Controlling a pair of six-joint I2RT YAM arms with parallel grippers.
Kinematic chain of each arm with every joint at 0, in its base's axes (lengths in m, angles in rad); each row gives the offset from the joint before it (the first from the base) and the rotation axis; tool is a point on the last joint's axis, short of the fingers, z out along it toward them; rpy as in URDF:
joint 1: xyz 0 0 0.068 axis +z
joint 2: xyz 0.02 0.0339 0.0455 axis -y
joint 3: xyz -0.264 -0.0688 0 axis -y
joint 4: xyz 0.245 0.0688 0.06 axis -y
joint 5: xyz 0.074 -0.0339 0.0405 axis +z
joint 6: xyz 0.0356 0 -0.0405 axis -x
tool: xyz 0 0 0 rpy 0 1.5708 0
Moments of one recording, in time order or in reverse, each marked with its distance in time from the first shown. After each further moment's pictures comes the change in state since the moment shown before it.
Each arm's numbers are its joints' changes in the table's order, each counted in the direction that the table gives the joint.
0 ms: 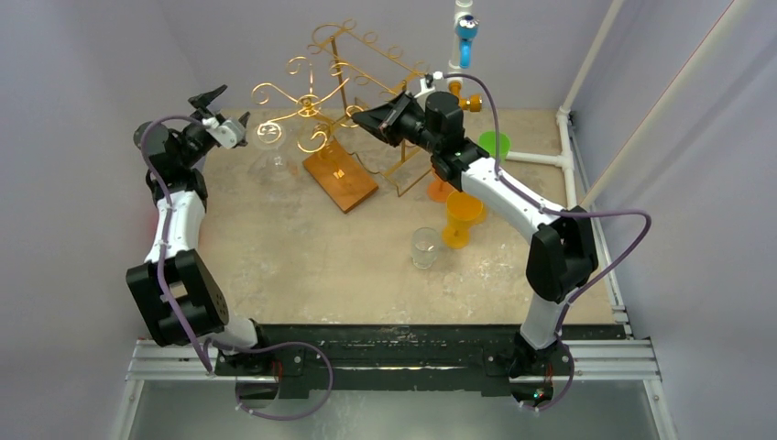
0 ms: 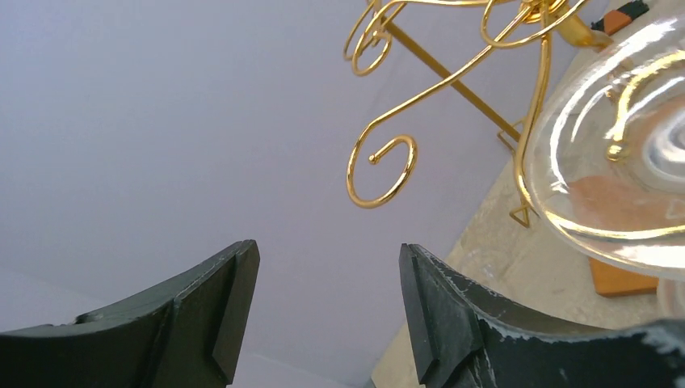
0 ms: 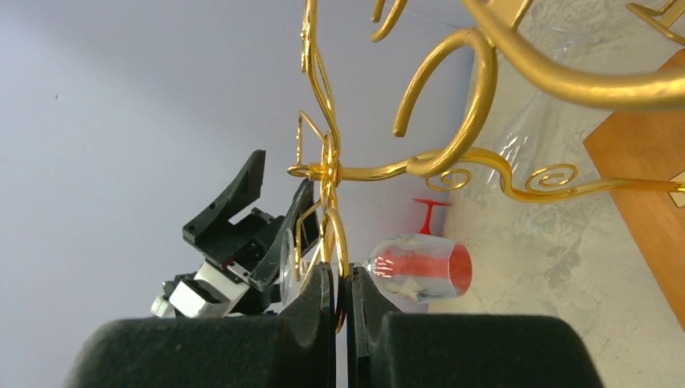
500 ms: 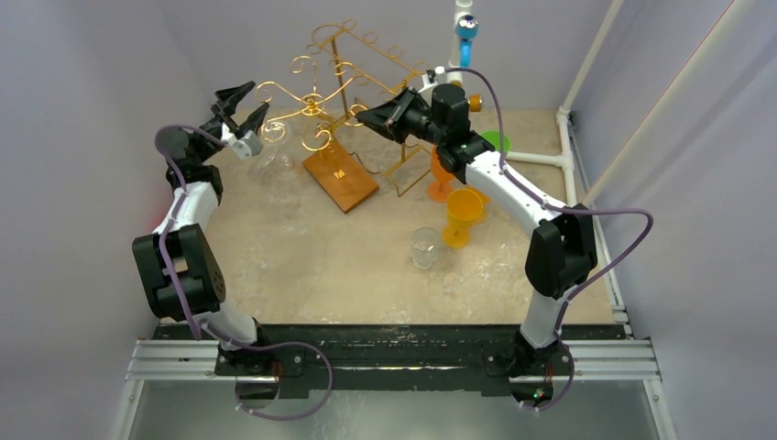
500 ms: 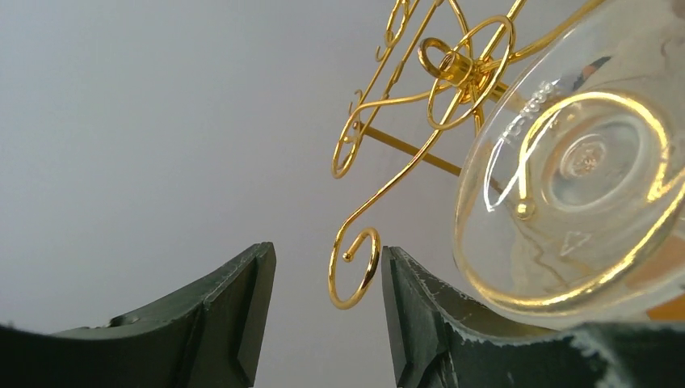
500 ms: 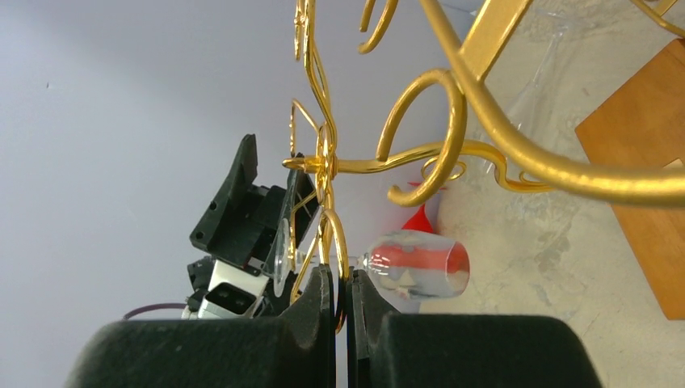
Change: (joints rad) left arm -0.082 -0.159 -0.008 0.480 -0.178 0.045; right arm -0.045 -0.014 0.040 -0.058 0.107 0.010
